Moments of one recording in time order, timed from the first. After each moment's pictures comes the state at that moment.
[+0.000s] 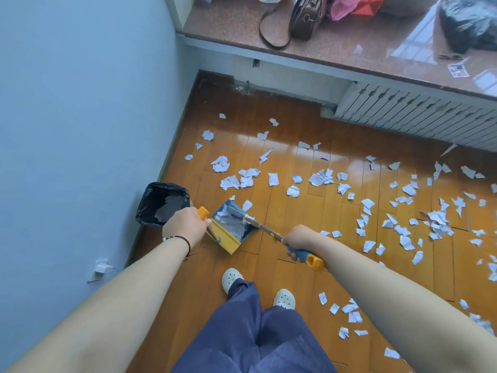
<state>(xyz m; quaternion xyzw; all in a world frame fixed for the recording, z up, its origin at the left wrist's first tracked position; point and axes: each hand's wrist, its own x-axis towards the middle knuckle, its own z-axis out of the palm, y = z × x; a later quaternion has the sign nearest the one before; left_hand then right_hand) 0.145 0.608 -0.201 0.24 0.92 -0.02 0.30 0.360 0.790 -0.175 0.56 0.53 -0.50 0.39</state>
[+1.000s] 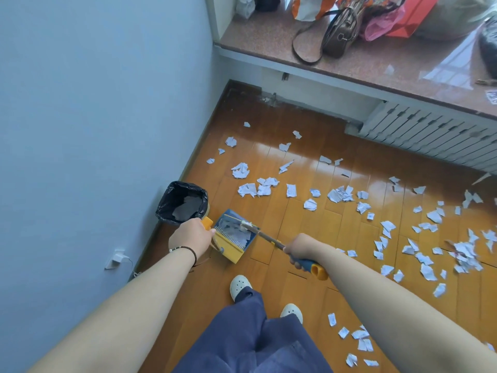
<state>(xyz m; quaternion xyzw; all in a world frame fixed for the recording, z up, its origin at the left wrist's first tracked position) 0.145 0.562 -0.203 0.15 0.94 0.01 0.31 0.334 0.768 -0.186 0.49 0.60 -0.45 0.43</state>
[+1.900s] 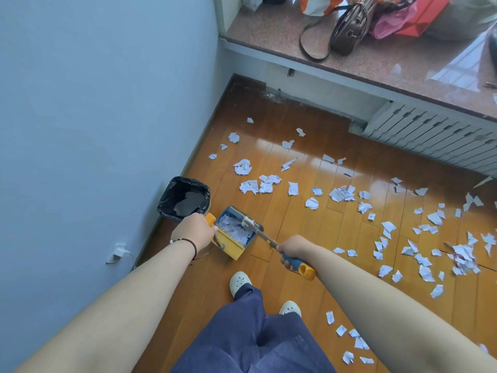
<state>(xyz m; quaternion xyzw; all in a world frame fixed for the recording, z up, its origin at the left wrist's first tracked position) 0.122 0.562 -0.209 0.17 0.92 0.00 0.35 0.312 0.753 -0.208 0.55 0.51 -0.53 0.39</state>
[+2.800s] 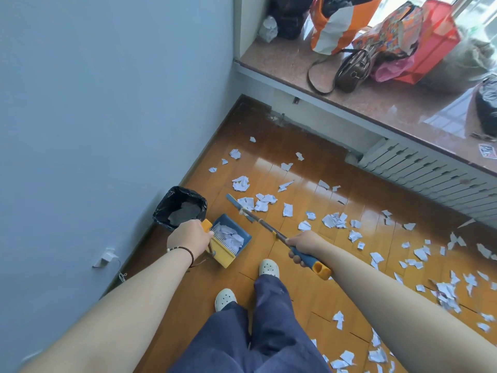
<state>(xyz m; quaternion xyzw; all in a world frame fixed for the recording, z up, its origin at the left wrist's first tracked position) 0.112 0.561 -0.187 0.15 0.94 0.04 0.30 0.283 0.800 -0.152 0.54 0.57 -0.53 0.32</state>
